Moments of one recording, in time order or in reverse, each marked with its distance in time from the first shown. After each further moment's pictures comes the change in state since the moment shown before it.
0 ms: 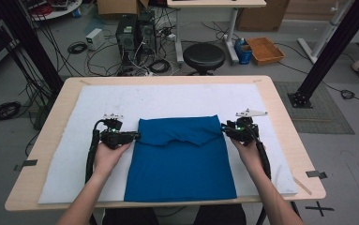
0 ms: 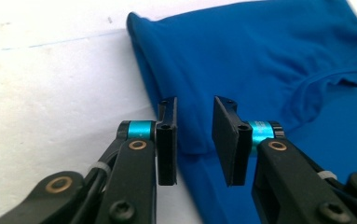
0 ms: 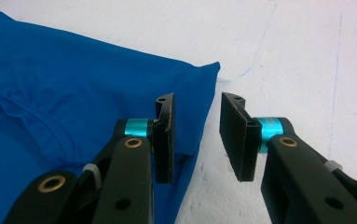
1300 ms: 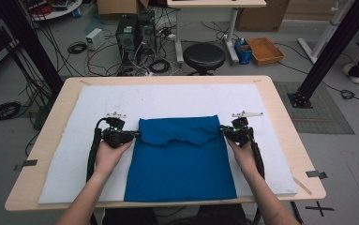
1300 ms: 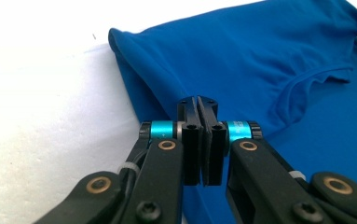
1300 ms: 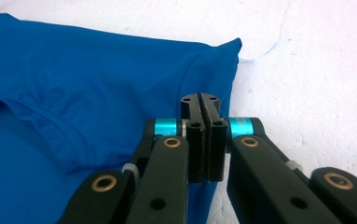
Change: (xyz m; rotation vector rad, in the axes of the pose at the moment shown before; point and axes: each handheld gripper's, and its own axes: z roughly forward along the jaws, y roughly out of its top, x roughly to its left) left arm -0.009 0.006 -0.002 -0.004 -0.004 0.071; right arm 0.005 -0.005 0.015 0.048 0.051 0.103
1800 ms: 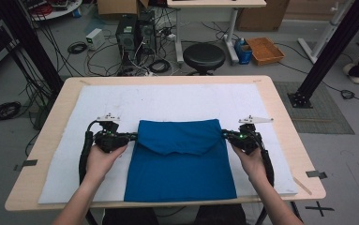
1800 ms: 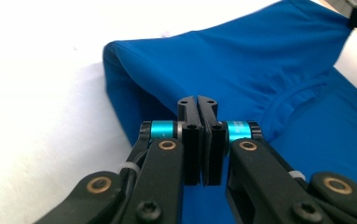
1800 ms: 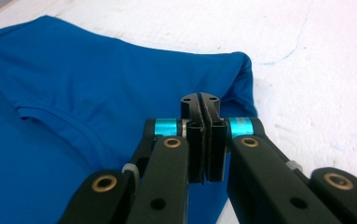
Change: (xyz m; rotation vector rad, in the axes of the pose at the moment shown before) left arm -0.019 -0.007 -0.039 -0.036 -0.062 0.057; right arm 0.017 -0.008 -0.046 -0.036 0.073 -0.039
